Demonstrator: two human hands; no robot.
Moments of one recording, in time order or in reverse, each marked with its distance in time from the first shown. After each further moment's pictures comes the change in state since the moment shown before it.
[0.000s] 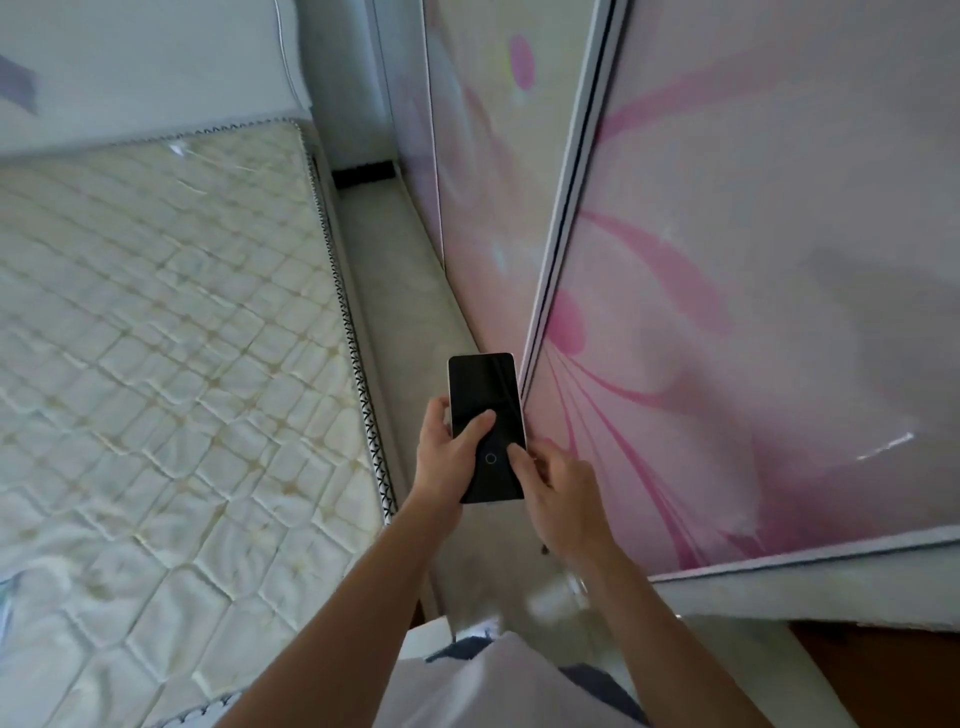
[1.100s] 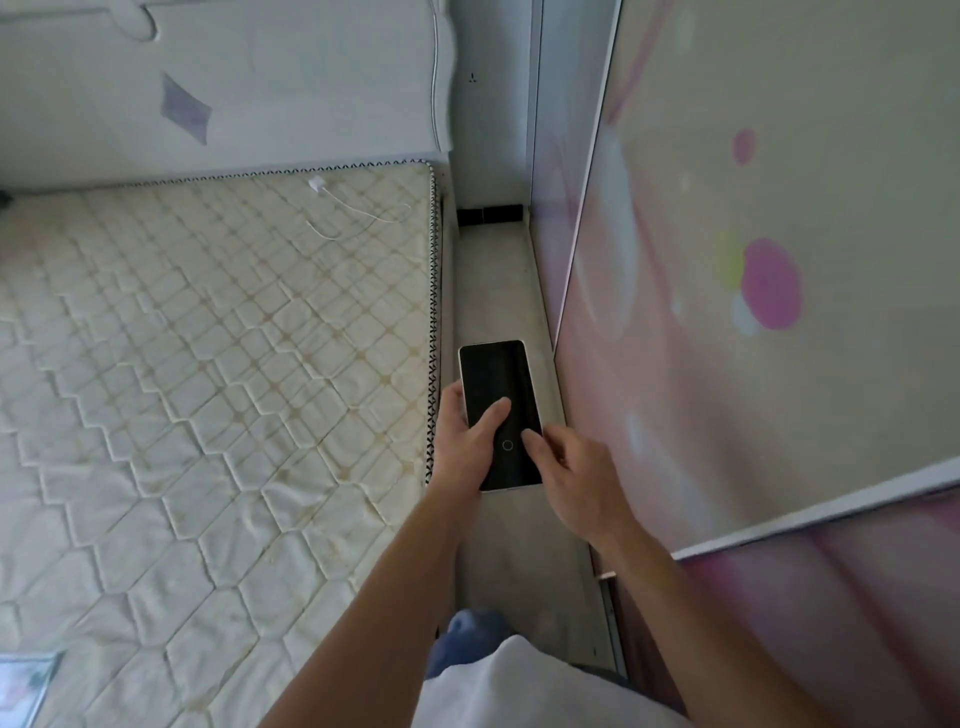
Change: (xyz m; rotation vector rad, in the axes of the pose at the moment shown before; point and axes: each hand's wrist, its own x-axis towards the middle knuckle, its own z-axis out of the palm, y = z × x) left_hand 0.372 0.174 -0.027 -0.099 0.291 0.078; right_hand 0.441 -0.063 0.090 0.035 -0.315 -0.156
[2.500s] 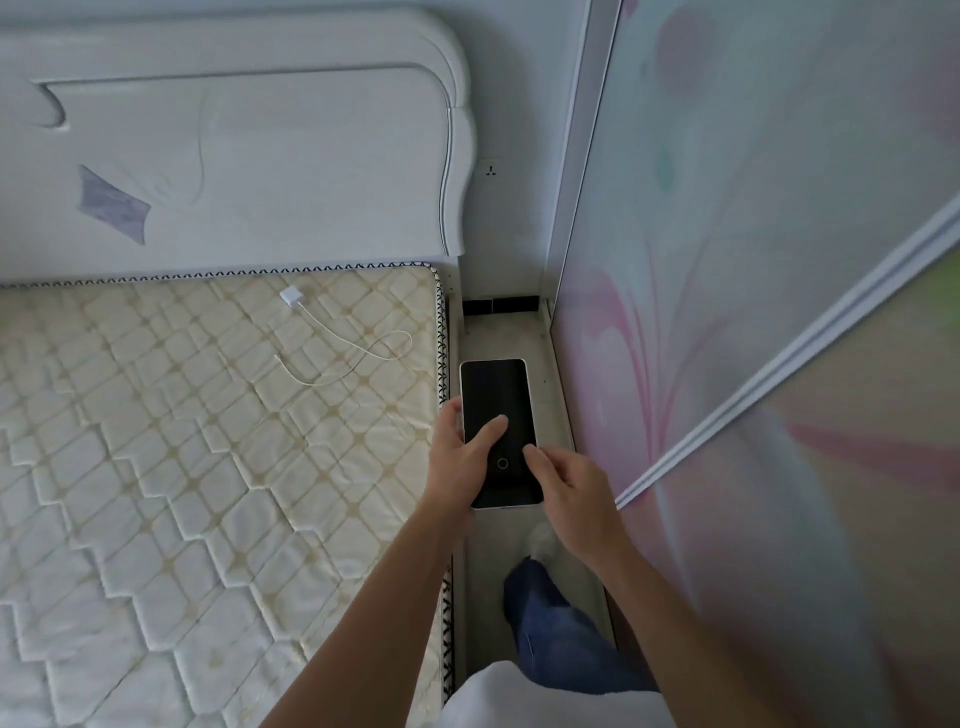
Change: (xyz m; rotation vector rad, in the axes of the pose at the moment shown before) left_hand 0.560 0.182 0.043 0.004 -0.115 -0.067; right_hand 0.583 -0.031 0.044 0.132 0.012 0.098
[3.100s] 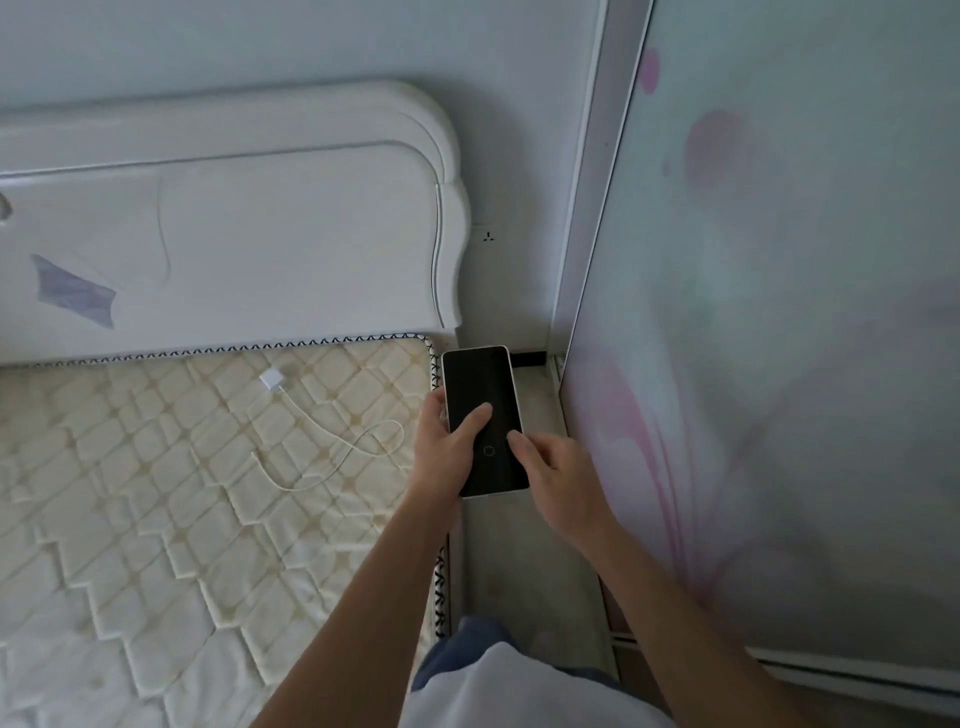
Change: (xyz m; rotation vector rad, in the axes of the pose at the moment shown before) left_hand 0.240 0.114 0.051 -0.011 0.092 0.031; right_hand 0.269 -0.045 -0.036 0.017 -0.066 -0.043
